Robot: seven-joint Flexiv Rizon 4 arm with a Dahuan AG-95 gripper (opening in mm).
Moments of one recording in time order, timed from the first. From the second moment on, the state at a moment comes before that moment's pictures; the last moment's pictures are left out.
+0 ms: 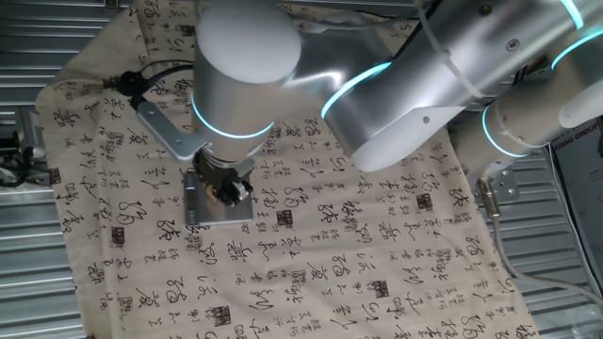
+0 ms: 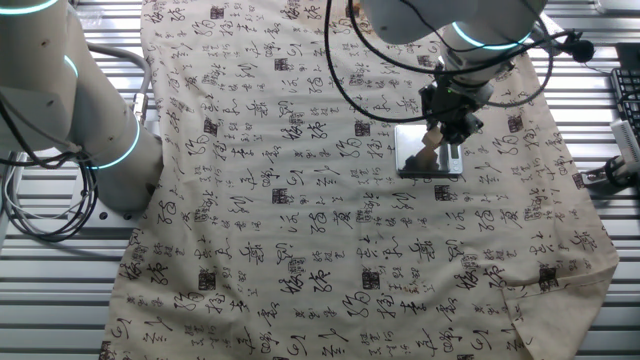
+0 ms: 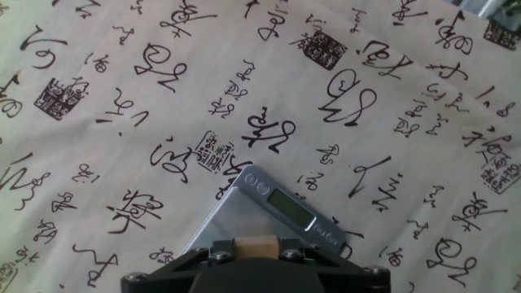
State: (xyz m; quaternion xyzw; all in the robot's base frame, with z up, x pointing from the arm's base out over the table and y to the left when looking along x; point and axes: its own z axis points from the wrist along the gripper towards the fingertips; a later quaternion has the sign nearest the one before) arm 0.577 0.059 0.058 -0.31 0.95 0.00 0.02
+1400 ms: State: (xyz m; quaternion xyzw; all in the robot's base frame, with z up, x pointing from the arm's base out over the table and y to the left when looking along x) arm 0.573 0.057 0.050 -0.30 0.95 0.00 0.04
